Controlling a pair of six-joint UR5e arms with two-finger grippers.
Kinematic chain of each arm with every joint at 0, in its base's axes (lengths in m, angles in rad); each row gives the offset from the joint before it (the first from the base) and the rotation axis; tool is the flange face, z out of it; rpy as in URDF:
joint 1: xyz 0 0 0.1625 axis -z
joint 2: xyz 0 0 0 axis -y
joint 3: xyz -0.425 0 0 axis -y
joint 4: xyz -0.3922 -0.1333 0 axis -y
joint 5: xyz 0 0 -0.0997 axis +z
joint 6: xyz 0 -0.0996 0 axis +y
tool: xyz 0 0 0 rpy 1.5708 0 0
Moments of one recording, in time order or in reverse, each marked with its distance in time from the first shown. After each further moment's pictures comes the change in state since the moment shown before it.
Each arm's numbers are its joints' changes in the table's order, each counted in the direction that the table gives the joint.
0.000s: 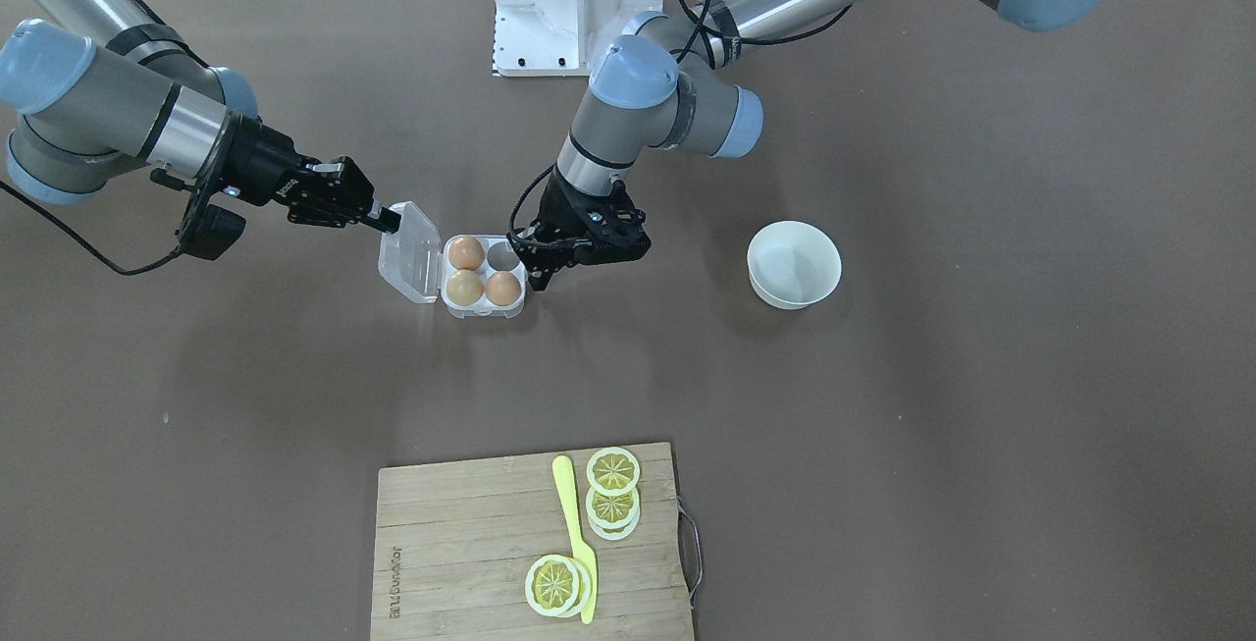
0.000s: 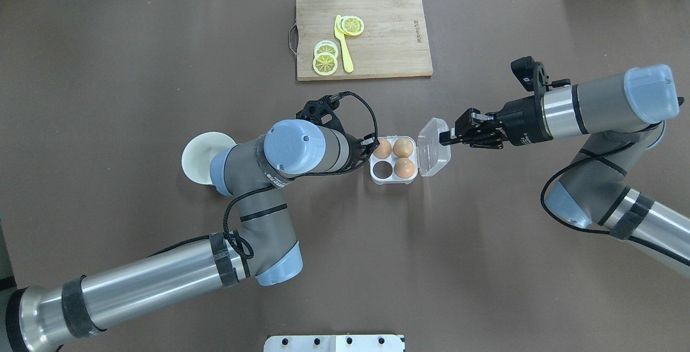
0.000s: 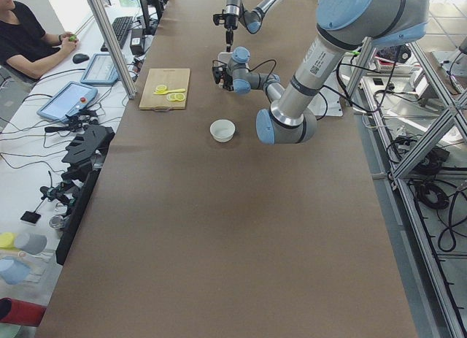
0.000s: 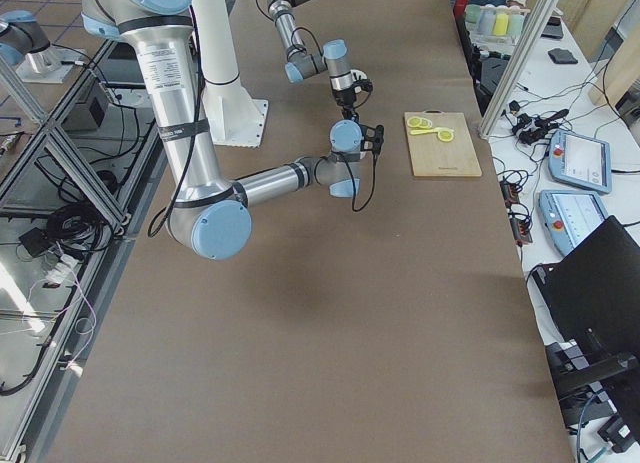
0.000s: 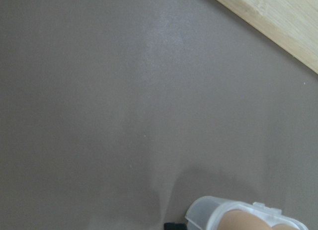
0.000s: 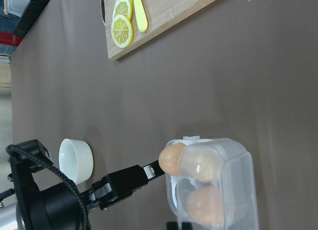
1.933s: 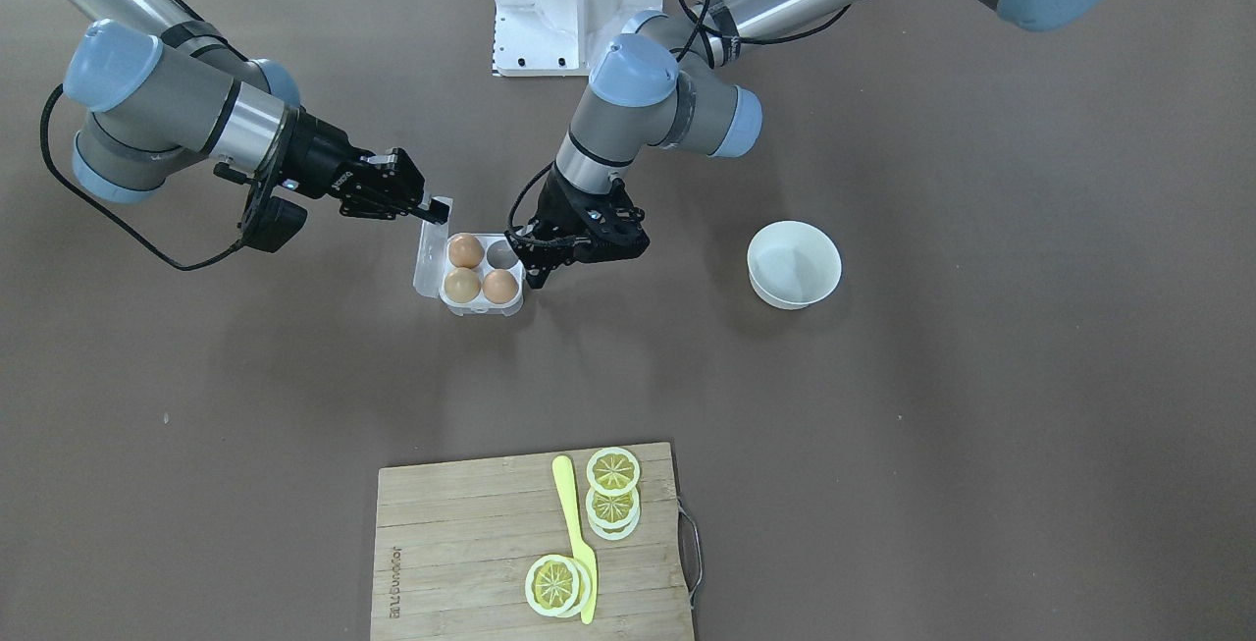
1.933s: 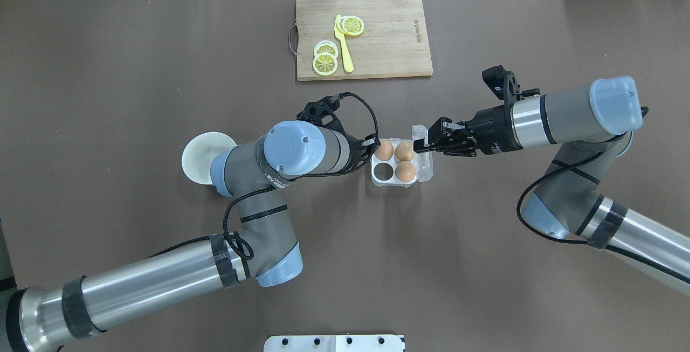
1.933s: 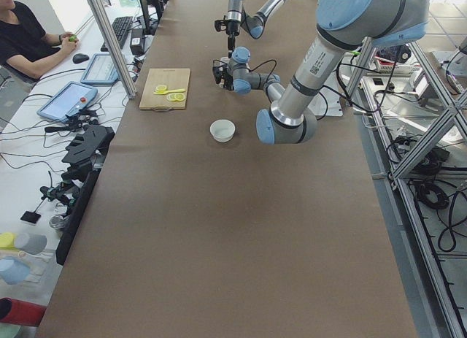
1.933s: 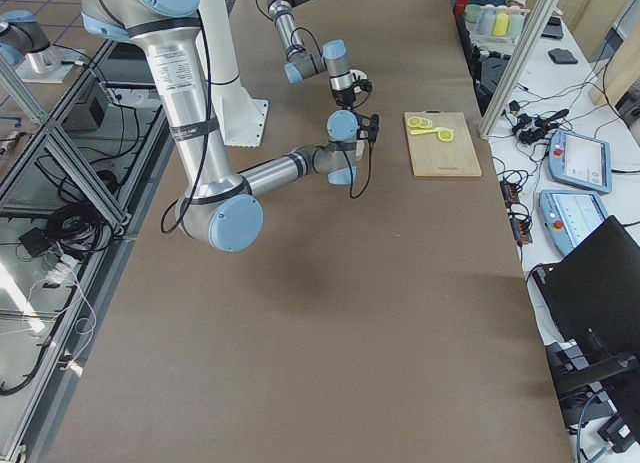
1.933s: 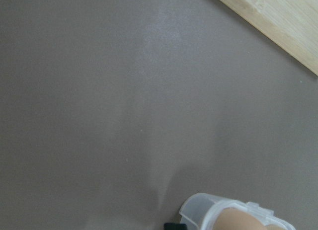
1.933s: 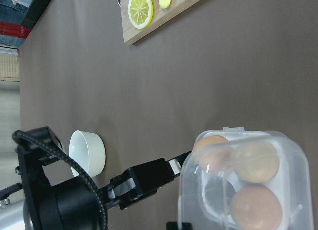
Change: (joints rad) left arm -0.002 0.000 0.000 -0.009 0.002 0.013; right arm 0.067 0.043 -0.005 -0.013 0.063 -0.008
